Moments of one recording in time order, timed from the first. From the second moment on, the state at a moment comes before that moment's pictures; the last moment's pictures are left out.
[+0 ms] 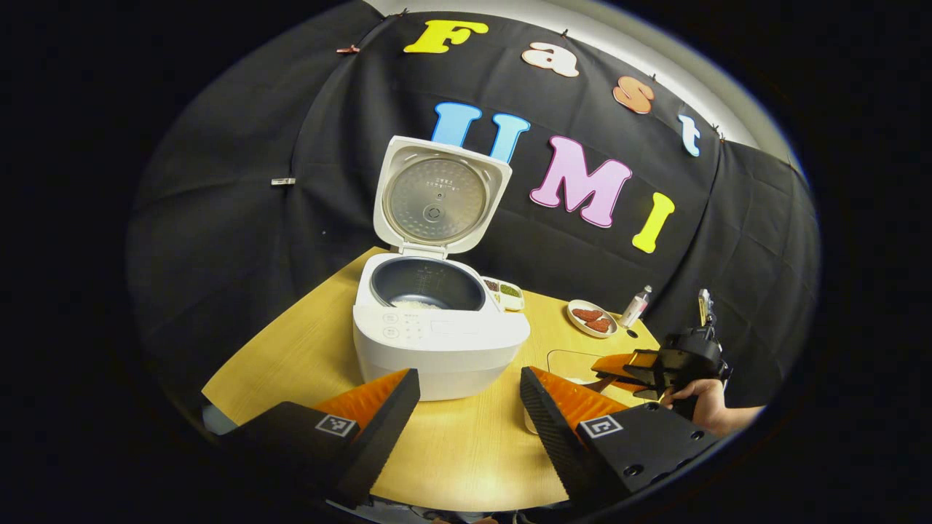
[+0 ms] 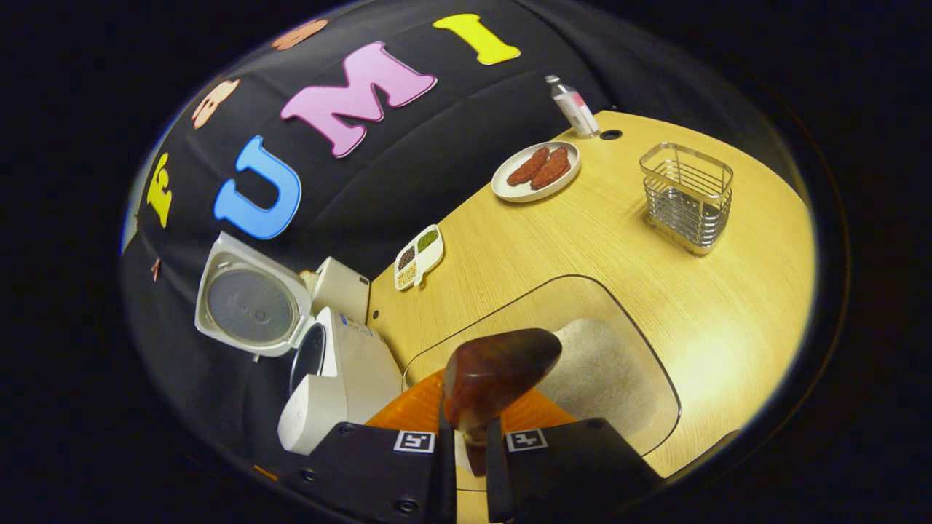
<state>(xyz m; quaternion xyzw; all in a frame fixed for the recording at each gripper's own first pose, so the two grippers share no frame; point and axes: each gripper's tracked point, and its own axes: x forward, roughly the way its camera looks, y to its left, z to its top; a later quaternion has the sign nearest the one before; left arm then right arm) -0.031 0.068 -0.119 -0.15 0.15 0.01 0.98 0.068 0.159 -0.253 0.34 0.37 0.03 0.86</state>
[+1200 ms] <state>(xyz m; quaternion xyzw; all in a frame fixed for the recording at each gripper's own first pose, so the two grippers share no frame) -0.076 0.059 -0.114 -0.17 0.12 0.05 0.98 0.122 0.171 -0.084 0.52 0.29 0.11 0.80</state>
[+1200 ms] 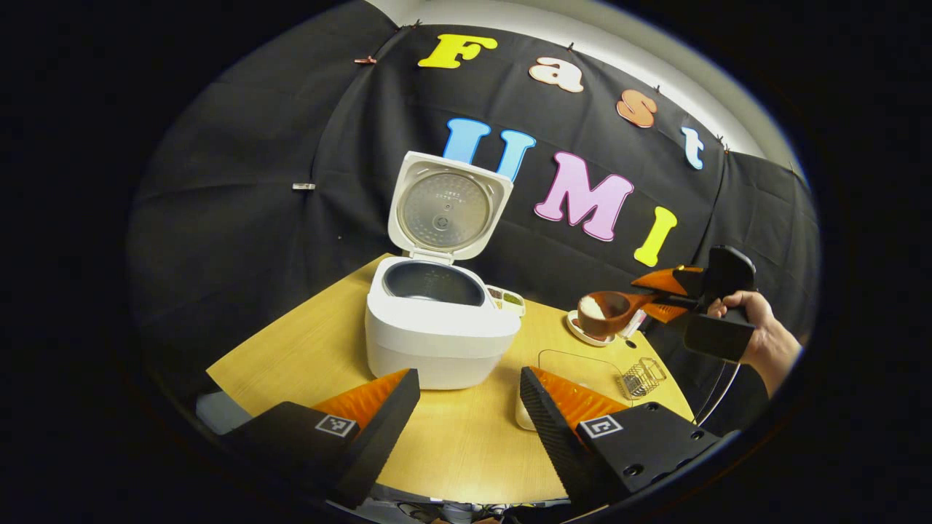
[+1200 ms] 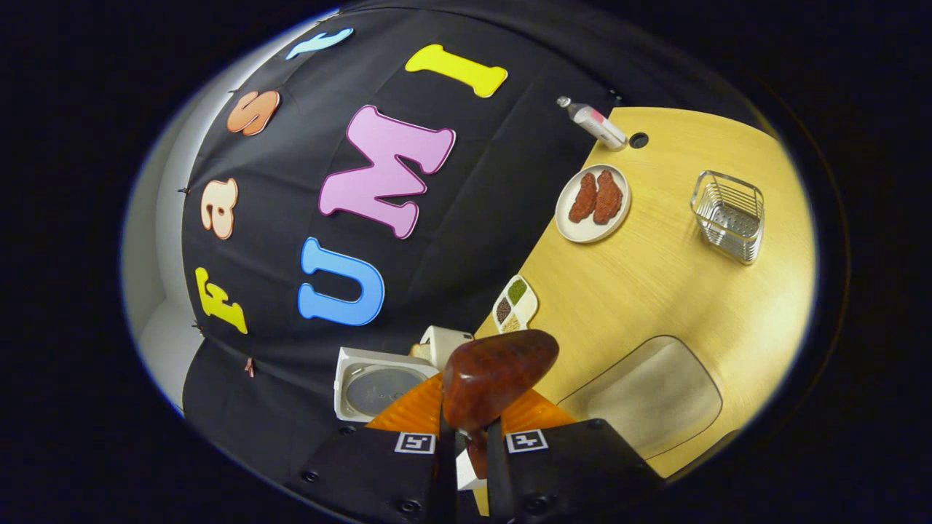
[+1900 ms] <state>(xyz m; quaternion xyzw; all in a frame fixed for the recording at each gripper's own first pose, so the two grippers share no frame) -0.078 0.128 -0.133 -0.19 0.13 0.11 0.97 0.179 0.316 -0.069 0.54 0.30 0.16 0.77</state>
